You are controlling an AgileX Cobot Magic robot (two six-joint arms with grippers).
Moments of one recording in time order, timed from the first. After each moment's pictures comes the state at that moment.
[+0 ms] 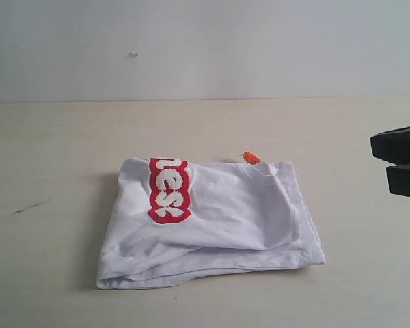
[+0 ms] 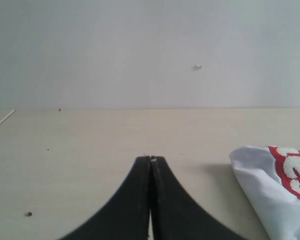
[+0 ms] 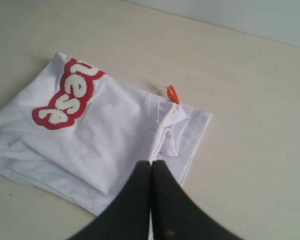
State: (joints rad) left arm -0.05 0.01 0.00 -0.14 0.16 0.14; right arm 0.03 0.90 -0.58 0.70 0.50 -0.78
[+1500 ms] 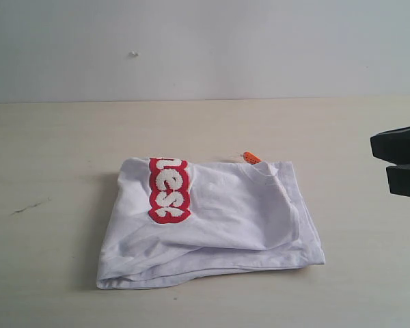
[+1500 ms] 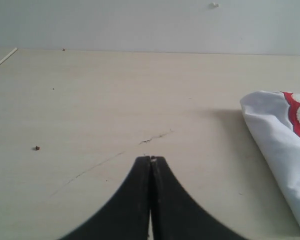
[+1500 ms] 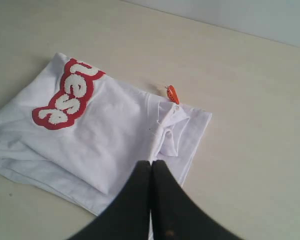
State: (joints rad) left arm -0.05 0.01 0.00 0.01 0.36 -0.03; right arm 0.03 0.90 -0.58 0.70 0.50 -0.78
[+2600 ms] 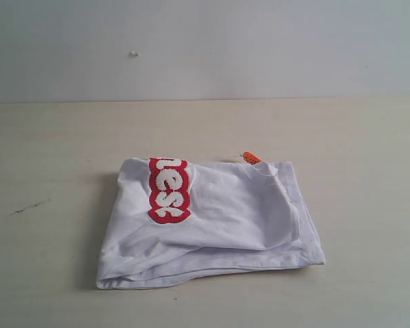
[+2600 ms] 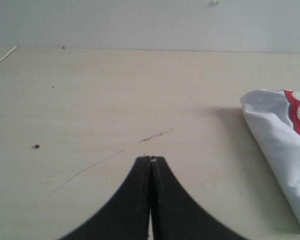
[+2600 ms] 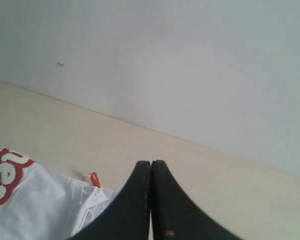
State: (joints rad) left arm -0.05 0.01 0.00 0.01 0.36 -0.03; right arm -0.09 0.56 -0.58 0.59 0.40 -0.76
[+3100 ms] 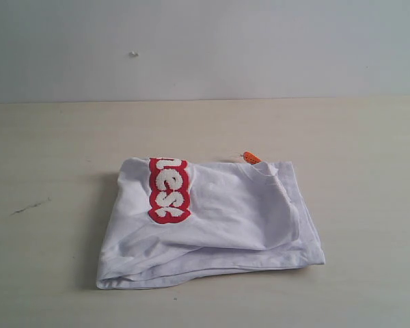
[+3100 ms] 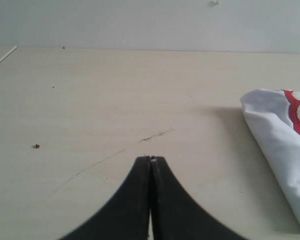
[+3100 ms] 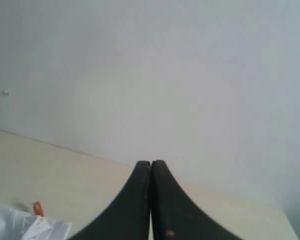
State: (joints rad) left arm -0.05 0.01 0.00 0.01 0.37 -0.03; right arm -0.20 0.37 -0.58 0.45 0.40 -0.66
